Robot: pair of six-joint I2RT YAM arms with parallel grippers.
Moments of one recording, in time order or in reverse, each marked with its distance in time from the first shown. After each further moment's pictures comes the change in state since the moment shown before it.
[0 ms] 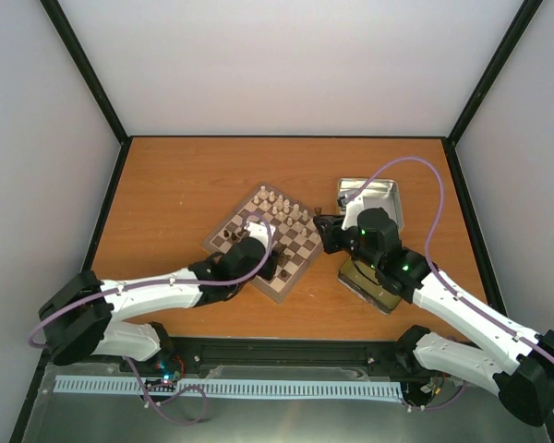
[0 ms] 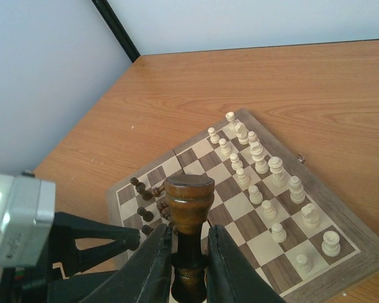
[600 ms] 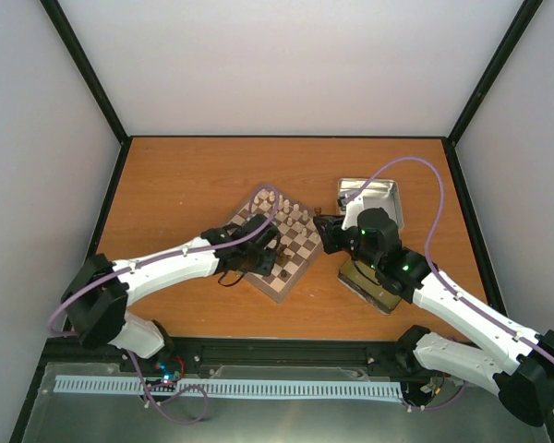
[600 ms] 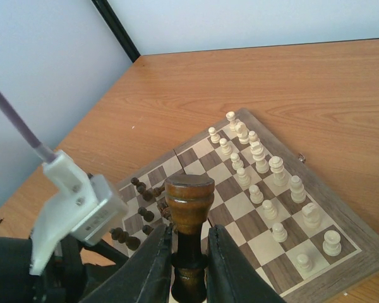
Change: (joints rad) left arm 0.092 0.146 0.398 -0.735 0.222 -0.194; right arm 0.000 0.000 0.000 0.000 -0.003 0.006
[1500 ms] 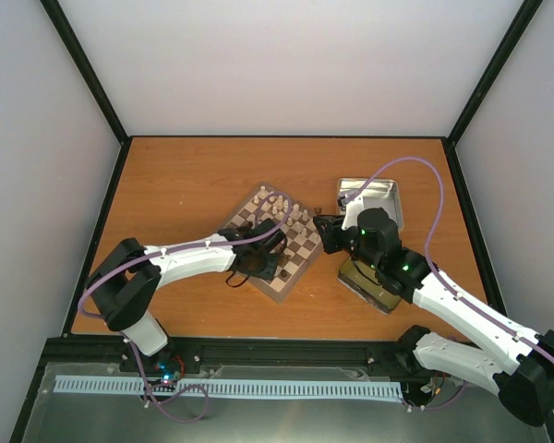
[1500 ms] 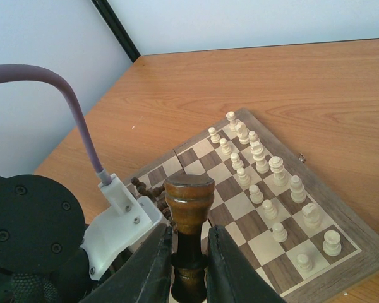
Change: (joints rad) left arm 0.027 0.172 0.001 0.010 0.025 0.000; right arm 0.000 0.000 0.000 0.000 0.000 0.000
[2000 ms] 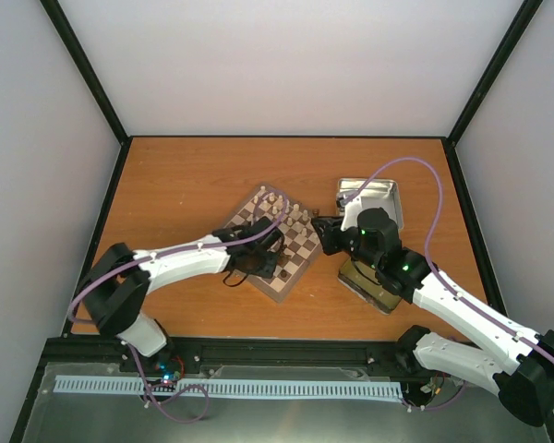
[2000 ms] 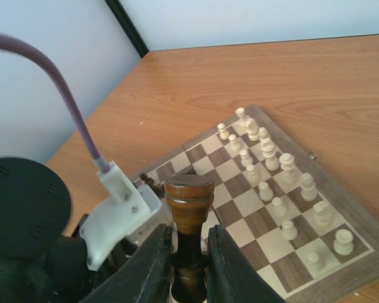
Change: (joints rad) left arm 0.003 -0.014 -0.004 0.025 0.005 0.003; right arm 0.000 0.000 0.000 -0.001 -0.022 0.002
